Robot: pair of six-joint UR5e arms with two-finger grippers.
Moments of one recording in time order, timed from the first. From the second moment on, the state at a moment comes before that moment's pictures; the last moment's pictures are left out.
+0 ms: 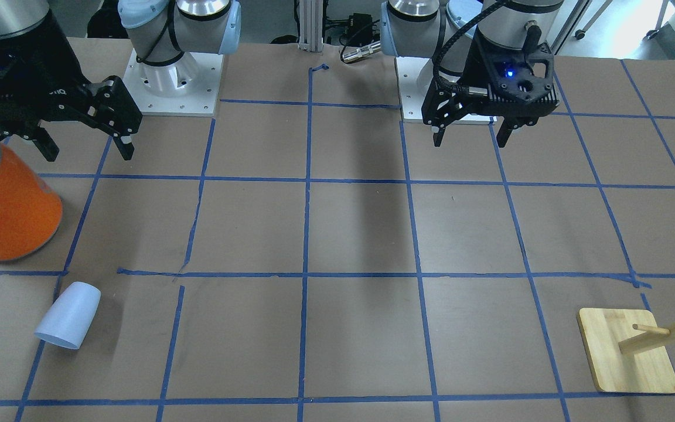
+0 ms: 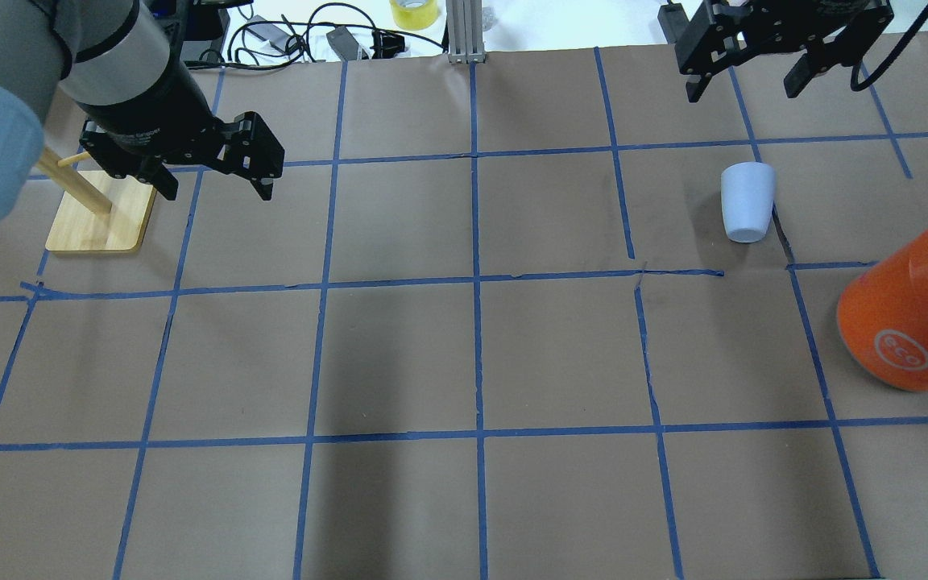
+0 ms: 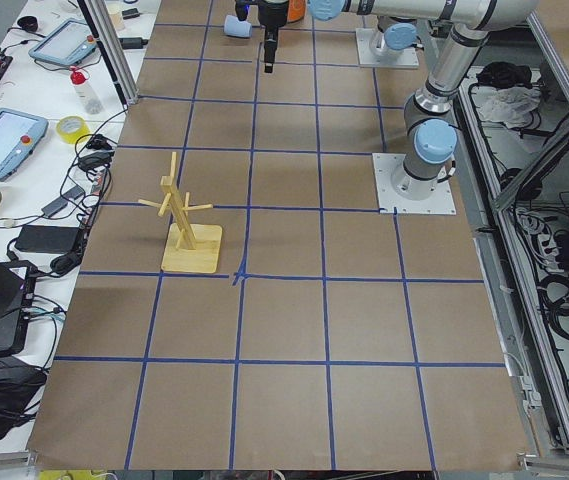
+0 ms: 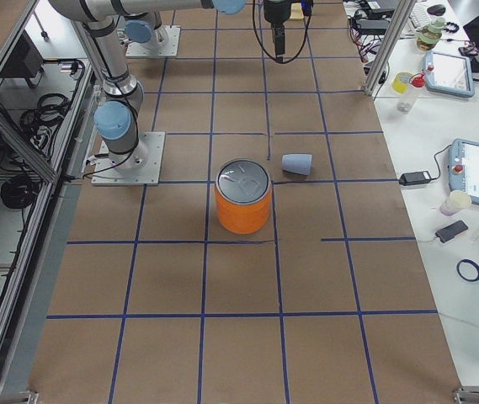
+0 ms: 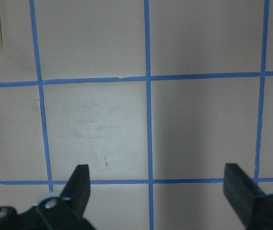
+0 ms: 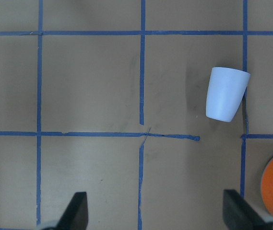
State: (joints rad) left arm -1.61 -1.52 -1.58 -1.52 1.62 -0.02; right arm 1.52 -1.53 1.42 -1.60 -1.53 -0.07
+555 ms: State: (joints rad) left arm -1.61 -1.52 -1.58 -1.52 1.62 -0.02; right arm 1.52 -1.53 1.42 -1.60 -1.54 -0.07
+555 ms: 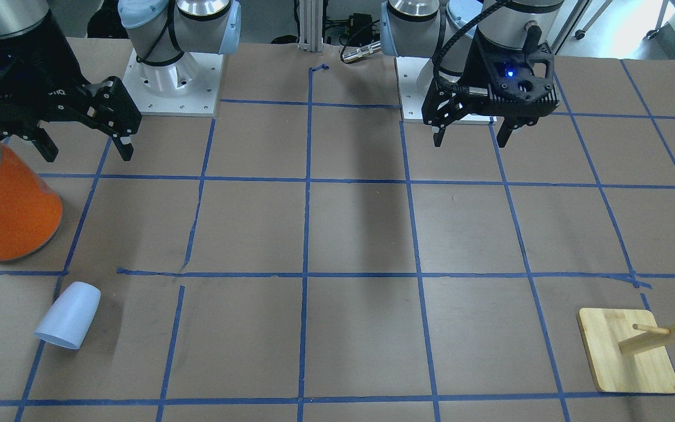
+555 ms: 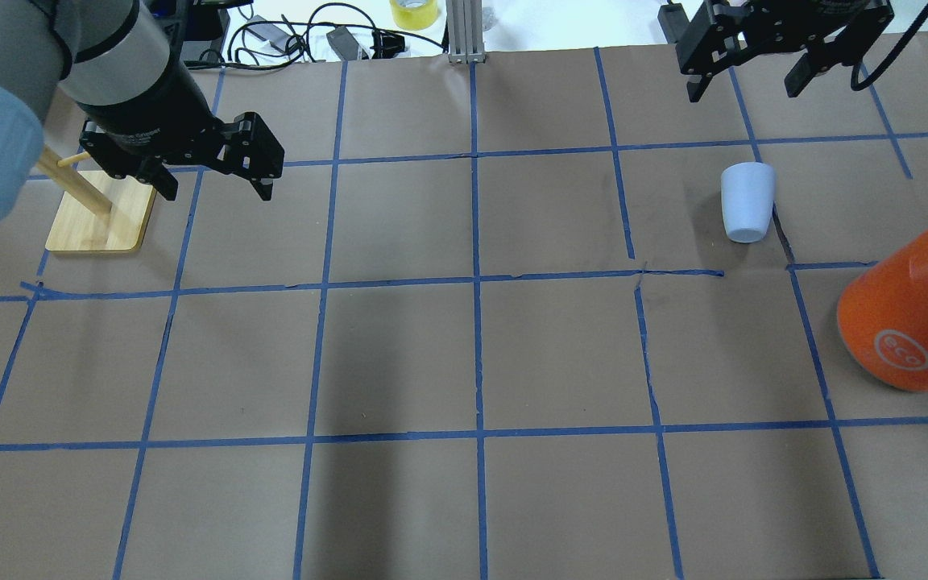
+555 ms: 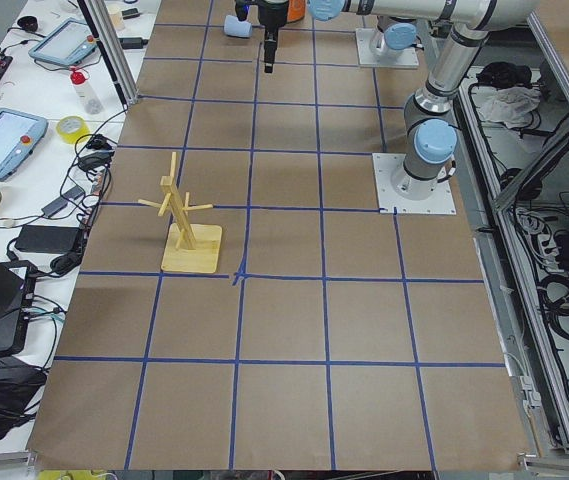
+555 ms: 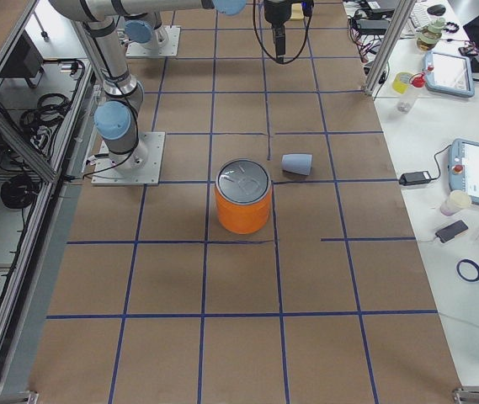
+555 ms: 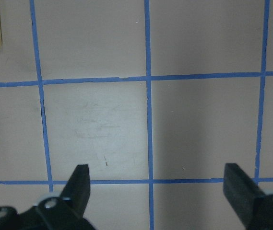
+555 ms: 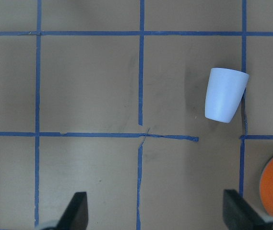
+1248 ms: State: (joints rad) left arm -1.61 -1.52 -1.58 -1.52 1.62 -0.02; right arm 1.46 -1.47 1.39 -1.61 -1.54 -0.08
